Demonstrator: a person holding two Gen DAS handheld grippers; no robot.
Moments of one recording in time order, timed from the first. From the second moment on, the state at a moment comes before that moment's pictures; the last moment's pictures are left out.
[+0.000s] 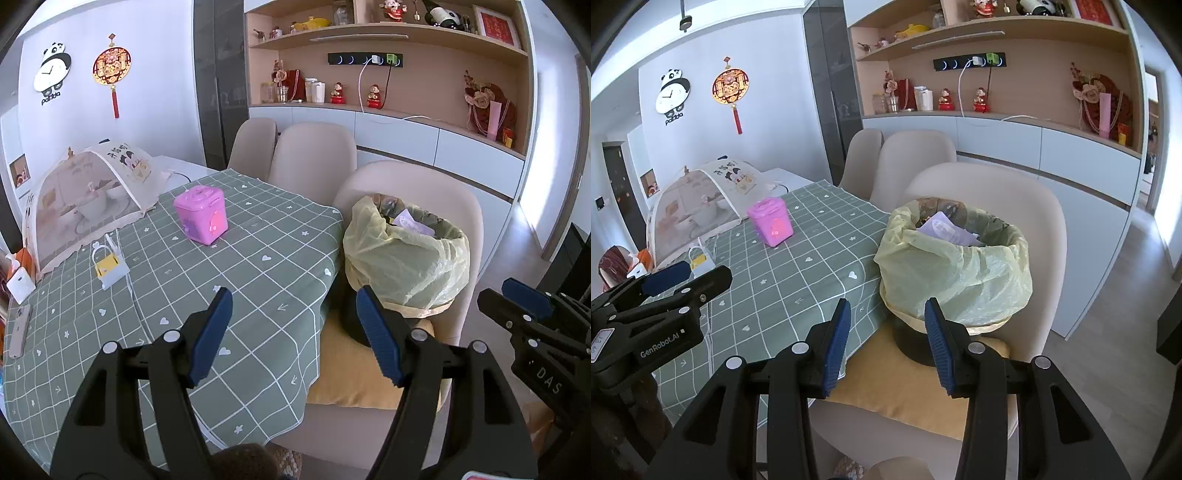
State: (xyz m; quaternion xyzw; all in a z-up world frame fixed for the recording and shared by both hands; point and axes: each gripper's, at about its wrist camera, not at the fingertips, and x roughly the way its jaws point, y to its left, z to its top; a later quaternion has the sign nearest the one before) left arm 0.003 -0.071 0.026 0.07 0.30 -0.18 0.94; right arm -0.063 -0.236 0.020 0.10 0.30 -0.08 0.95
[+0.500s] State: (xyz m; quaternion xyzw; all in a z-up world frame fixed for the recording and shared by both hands) left arm 0.000 -0.074 0.028 0.07 0.30 -0.19 0.93; right arm -0.066 -0.240 0.021 0.10 0.30 -0.08 0.95
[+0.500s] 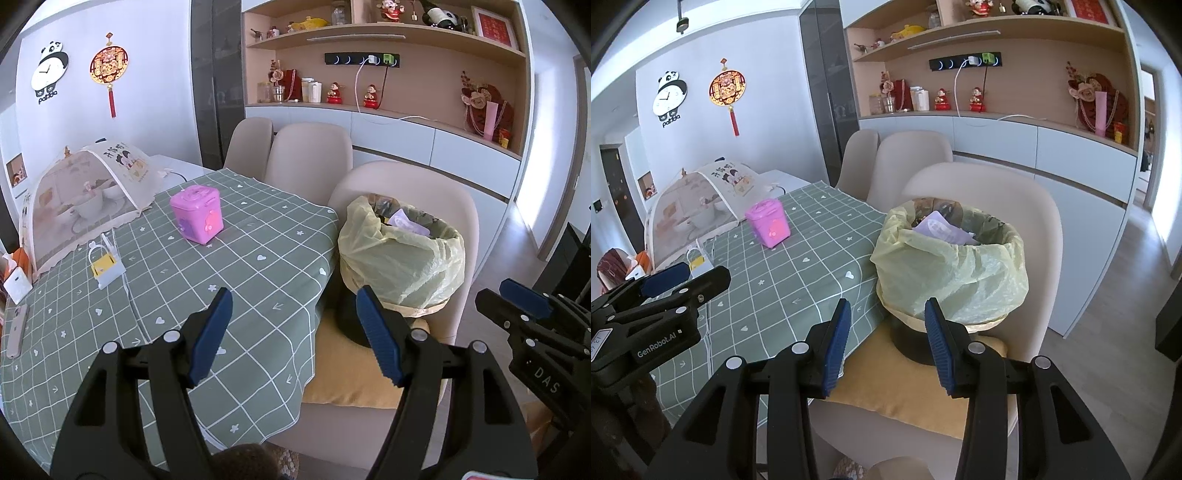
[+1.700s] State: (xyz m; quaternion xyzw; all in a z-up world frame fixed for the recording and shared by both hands) left arm -0.002 -0.075 0.024 0.07 0.30 -0.19 0.93; right arm -0.069 -0.240 0.022 0.11 0.29 -0.09 0.95
